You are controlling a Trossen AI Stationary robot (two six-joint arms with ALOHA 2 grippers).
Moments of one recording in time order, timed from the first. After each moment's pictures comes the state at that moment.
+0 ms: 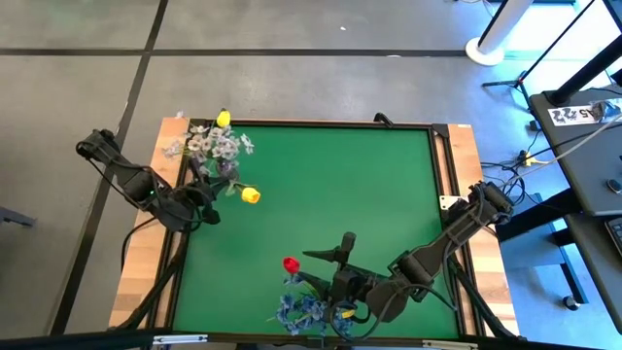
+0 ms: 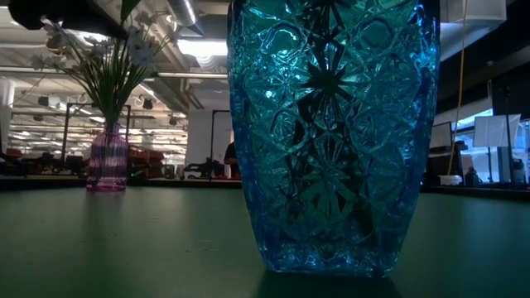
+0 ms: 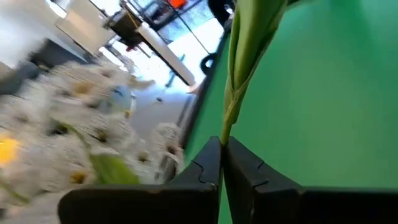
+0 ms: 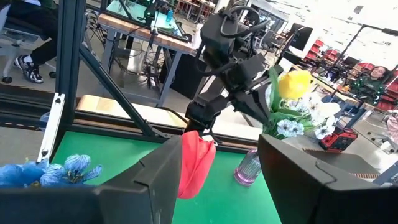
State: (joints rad) left arm -0.62 0.67 0.72 -0.86 -1.13 -0.11; right arm 0.67 1.85 1.71 -0.08 0.94 -0.16
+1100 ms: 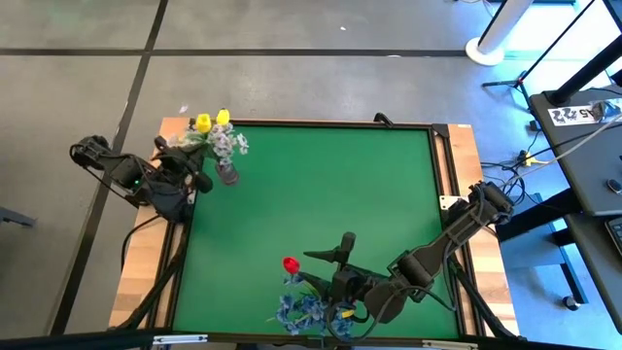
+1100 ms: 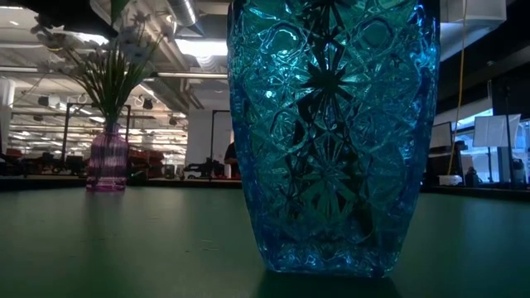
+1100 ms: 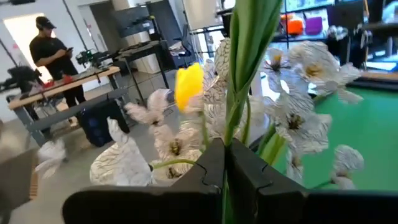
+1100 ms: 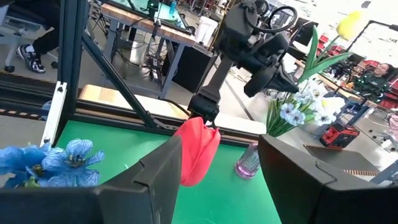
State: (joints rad) left arm -0.50 0.51 0.75 -1.08 -1.43 -0.62; right arm 0.67 1.85 1.71 -0.13 0.93 -0.14
